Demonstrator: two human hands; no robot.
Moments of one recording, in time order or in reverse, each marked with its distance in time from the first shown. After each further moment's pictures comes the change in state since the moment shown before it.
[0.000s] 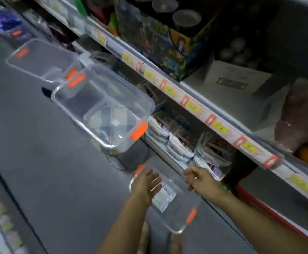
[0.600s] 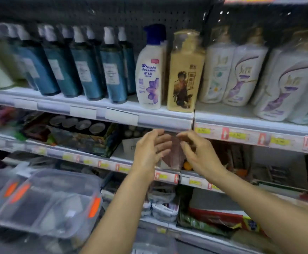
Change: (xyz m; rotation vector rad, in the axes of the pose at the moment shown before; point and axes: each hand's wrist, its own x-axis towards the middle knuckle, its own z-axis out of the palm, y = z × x) left_hand -0.329 0.041 0.201 0.455 -0.804 0.644; right_hand -0.257 -0.134 -0.190 -0.155 0.982 -0.667
